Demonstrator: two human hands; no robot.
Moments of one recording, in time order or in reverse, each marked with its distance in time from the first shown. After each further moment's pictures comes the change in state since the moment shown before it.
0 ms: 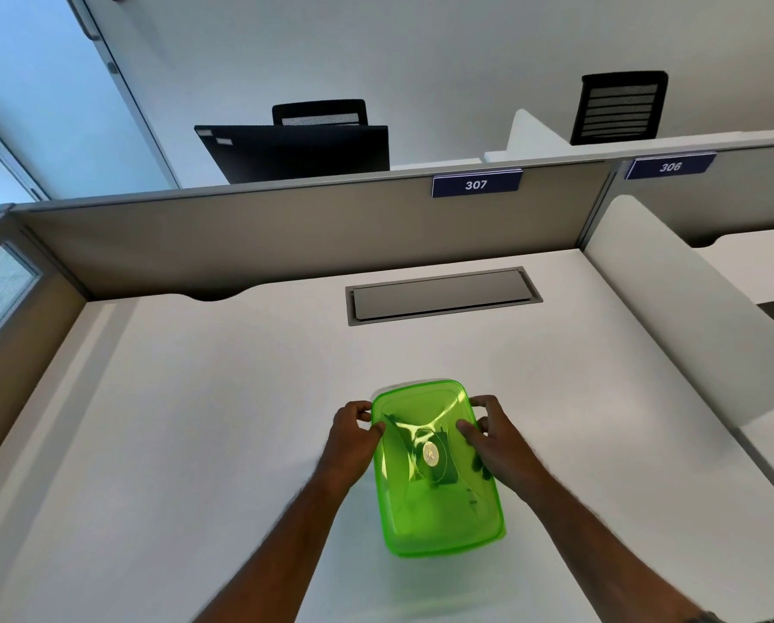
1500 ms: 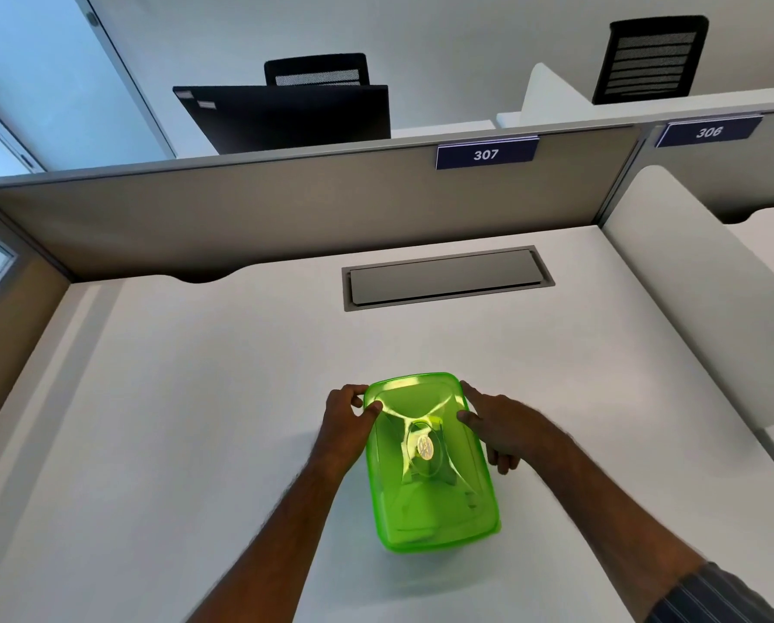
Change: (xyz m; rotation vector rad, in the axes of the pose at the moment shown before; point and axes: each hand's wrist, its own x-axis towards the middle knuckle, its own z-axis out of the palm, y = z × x) left_hand 0.039 -0.004 0.011 0.090 0.050 0.029; right_hand 0.052 -0.024 -0.028 -0.552 -0.409 0.140
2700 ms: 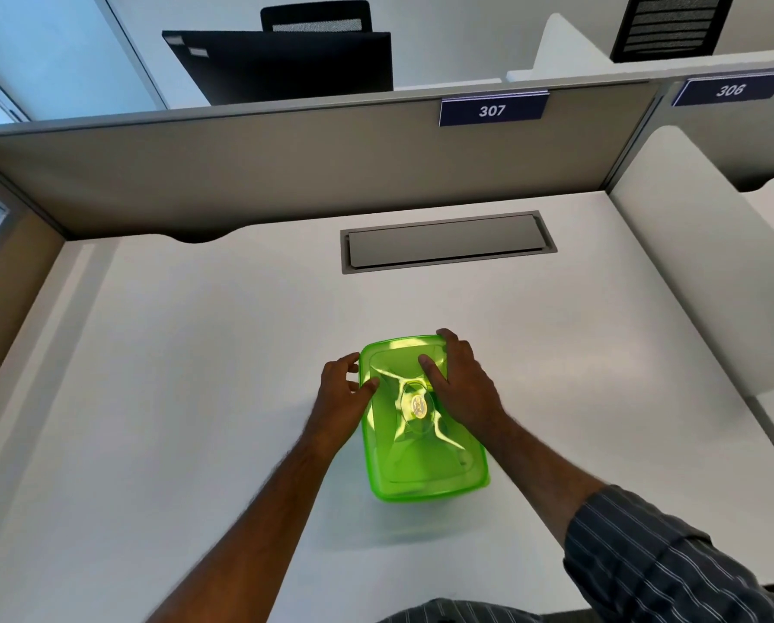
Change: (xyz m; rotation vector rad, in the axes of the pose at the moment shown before) left_hand -0.028 -0.007 0.002 -0.114 -0.018 -0.014; right_hand 0.026 -0.014 0.058 0.082 0.552 -0.202
